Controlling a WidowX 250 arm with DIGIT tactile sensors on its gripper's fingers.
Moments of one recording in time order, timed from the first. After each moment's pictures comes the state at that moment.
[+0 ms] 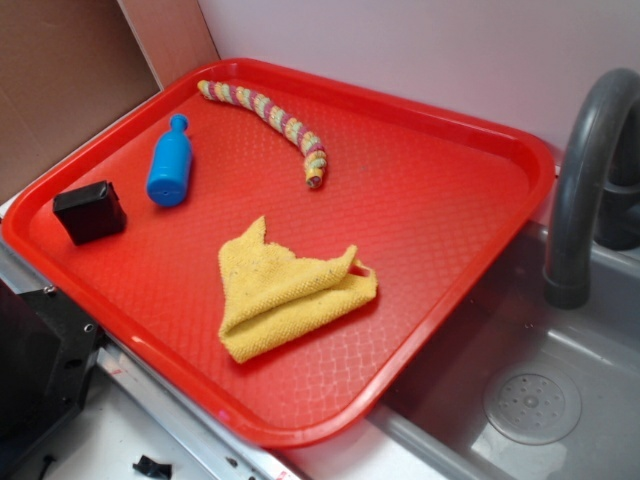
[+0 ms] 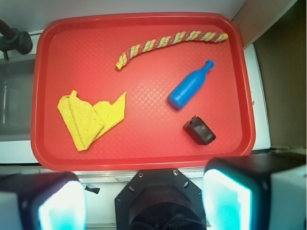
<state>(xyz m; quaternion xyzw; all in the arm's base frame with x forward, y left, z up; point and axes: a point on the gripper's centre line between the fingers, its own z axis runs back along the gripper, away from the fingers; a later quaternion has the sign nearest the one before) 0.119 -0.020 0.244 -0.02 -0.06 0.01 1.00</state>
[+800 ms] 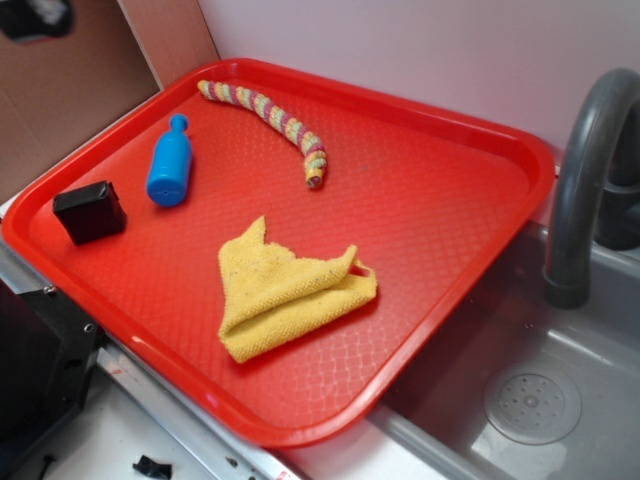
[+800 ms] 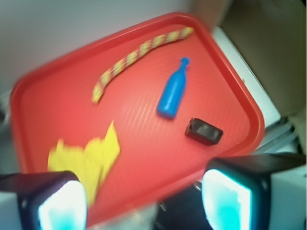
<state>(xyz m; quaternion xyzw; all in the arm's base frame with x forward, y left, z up) 0.142 -0.015 0.206 -0.03 -0.14 0.25 0.96</state>
